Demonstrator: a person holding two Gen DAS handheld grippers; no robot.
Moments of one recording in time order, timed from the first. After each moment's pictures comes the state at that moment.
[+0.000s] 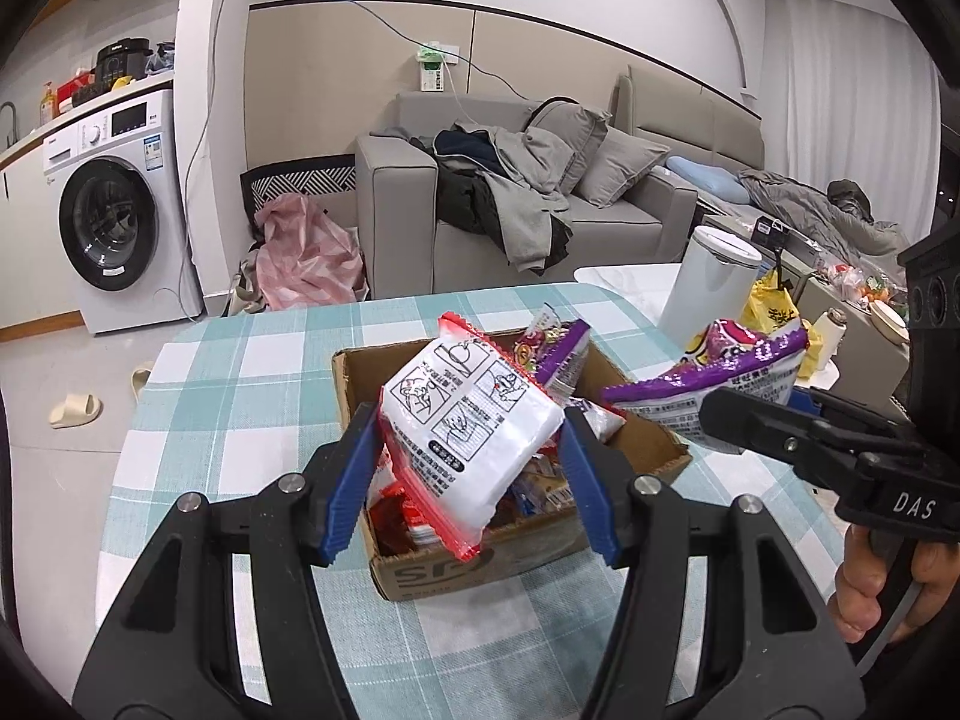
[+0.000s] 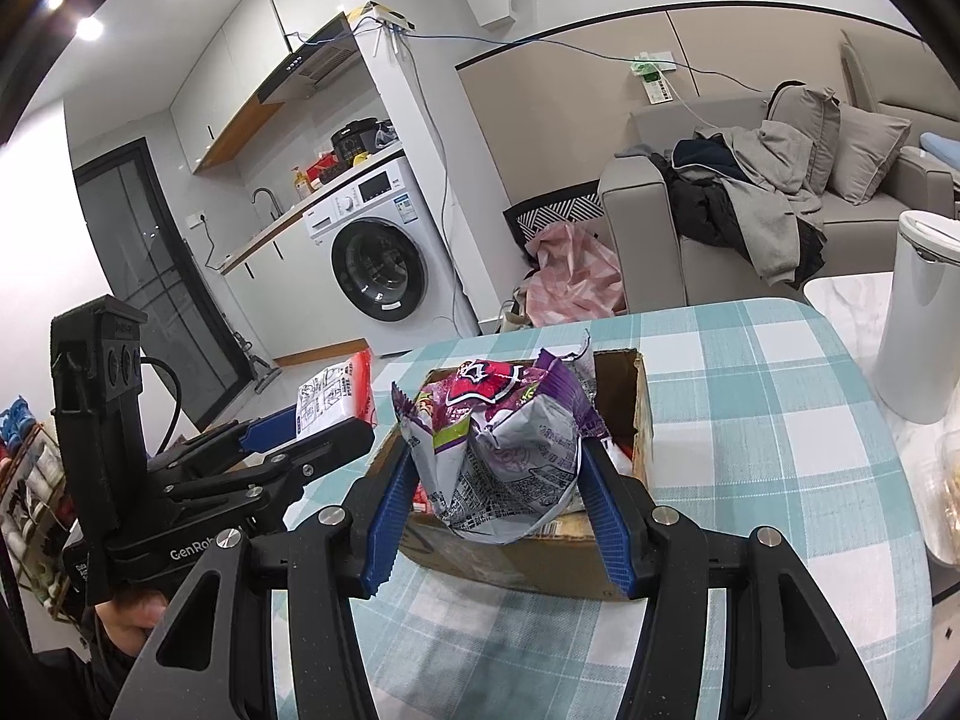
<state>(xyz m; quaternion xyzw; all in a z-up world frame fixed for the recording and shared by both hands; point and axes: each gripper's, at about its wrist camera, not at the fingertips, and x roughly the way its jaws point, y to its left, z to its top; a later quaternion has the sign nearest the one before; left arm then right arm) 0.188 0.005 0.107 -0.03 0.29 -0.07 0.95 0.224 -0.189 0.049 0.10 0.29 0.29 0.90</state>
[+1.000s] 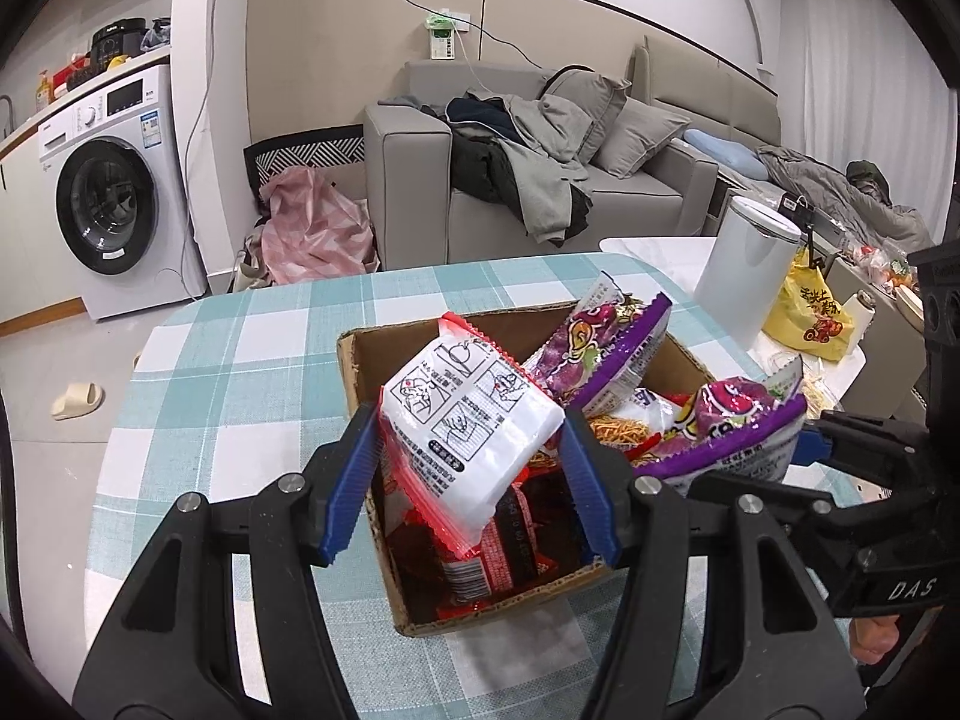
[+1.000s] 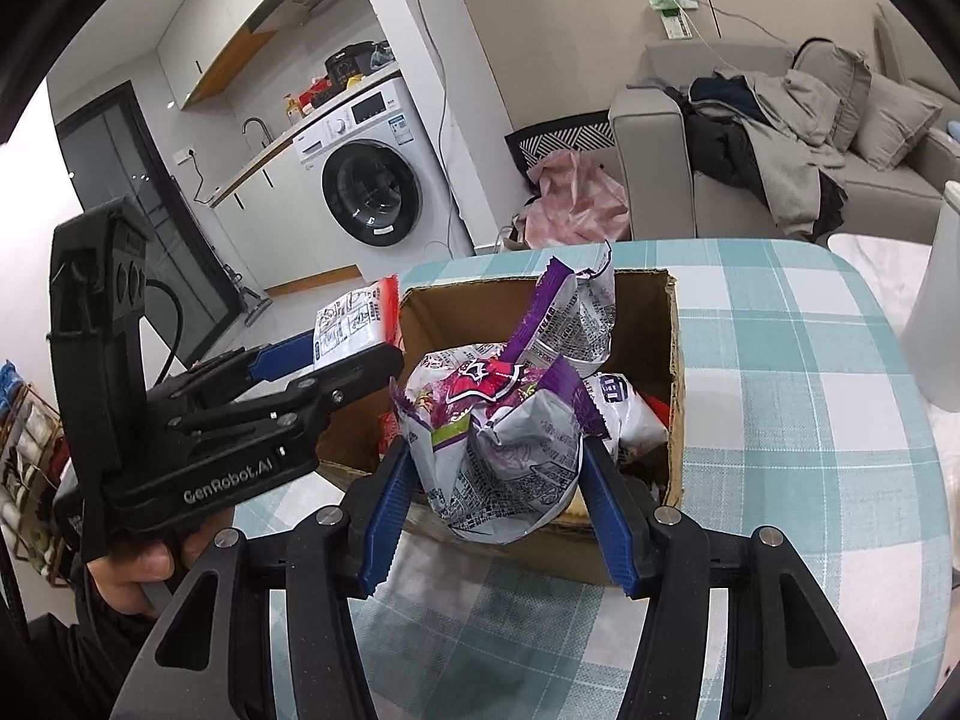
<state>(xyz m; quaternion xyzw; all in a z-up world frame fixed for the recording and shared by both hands) 0.254 0.024 0.059 -0.03 0.33 -0.06 0.94 0.273 -0.155 0.008 0.06 0.38 0.30 0.87</state>
